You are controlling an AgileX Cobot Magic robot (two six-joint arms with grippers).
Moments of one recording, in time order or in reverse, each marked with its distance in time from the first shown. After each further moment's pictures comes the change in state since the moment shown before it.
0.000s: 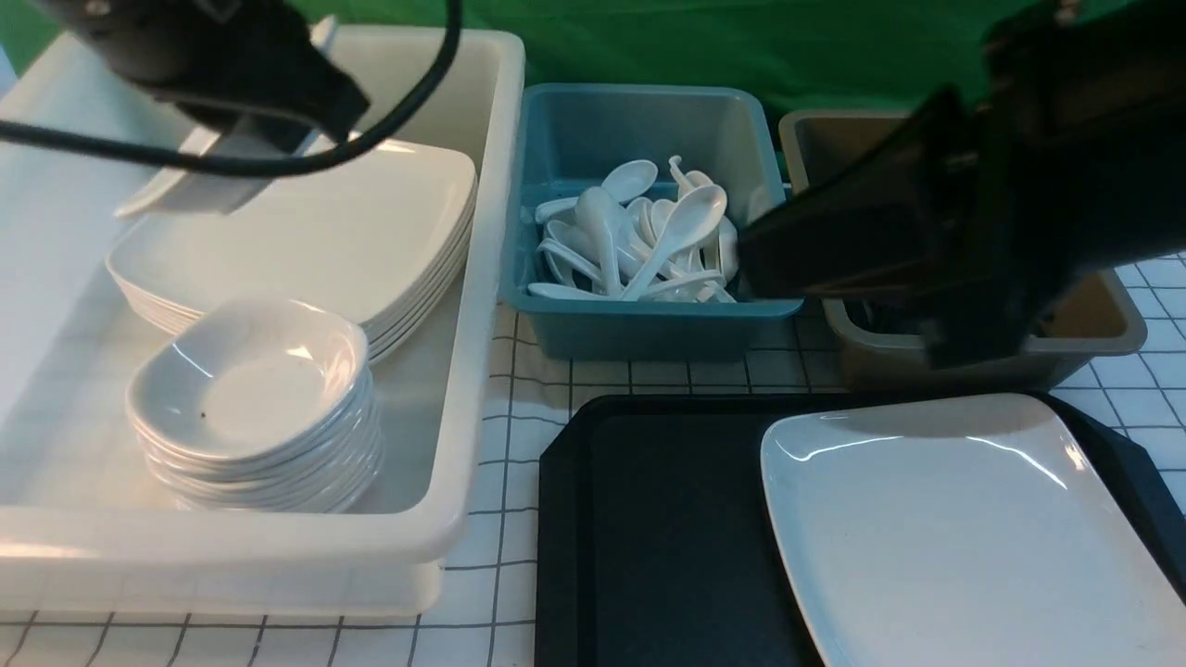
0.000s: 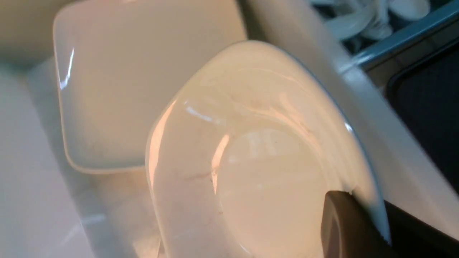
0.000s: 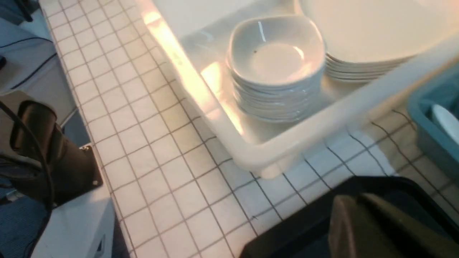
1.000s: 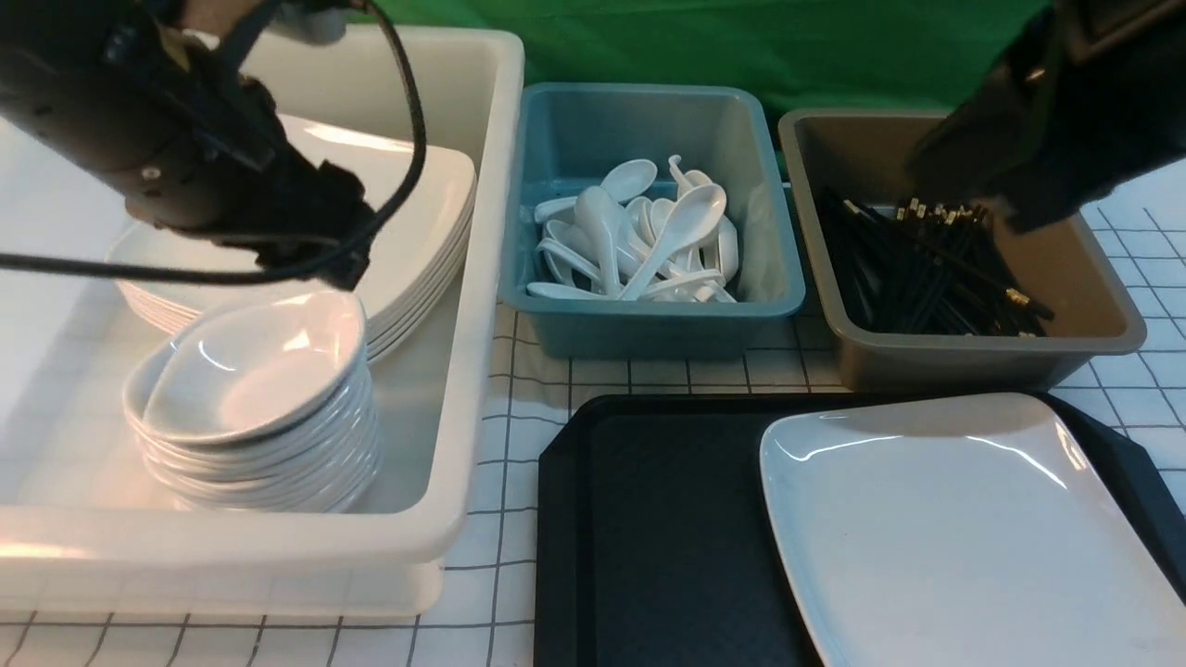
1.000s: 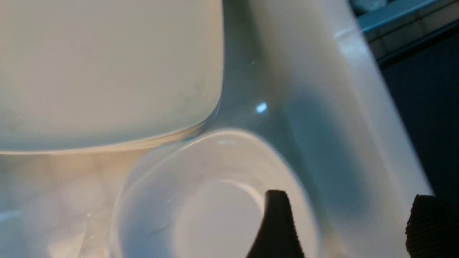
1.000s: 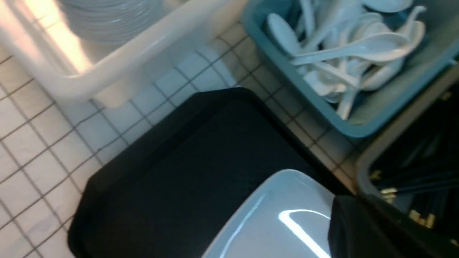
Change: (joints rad) right arm -0.159 0.016 -0.217 -0.440 0.267 0.183; left arm 0.046 -0.005 0.156 -0.188 -0.170 -0.030
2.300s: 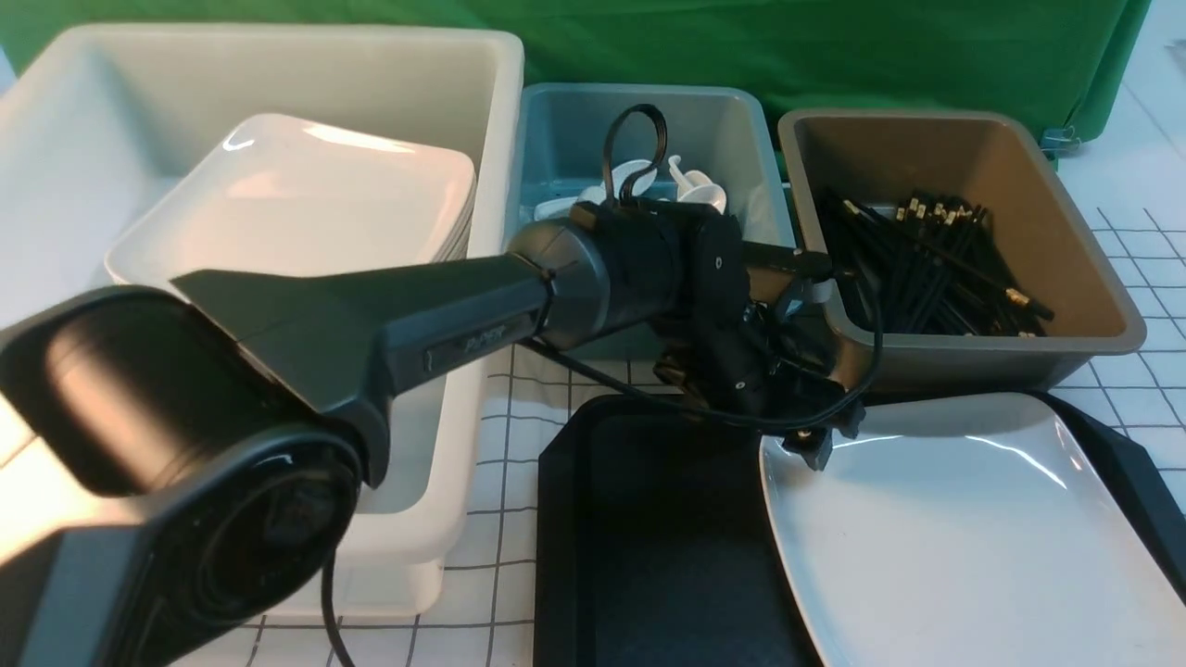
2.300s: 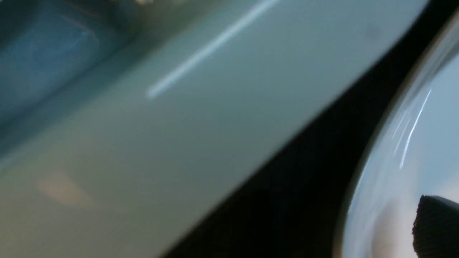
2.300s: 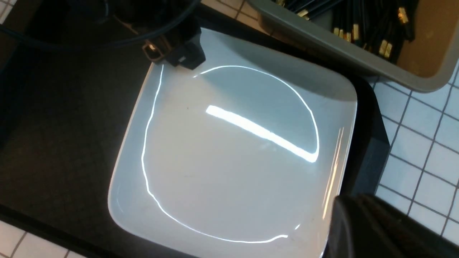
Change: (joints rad) right arm -0.315 -0.263 0.441 -0.035 -0.044 0.021; left arm -0.383 0.858 -0.409 -0.324 -0.329 -0.028
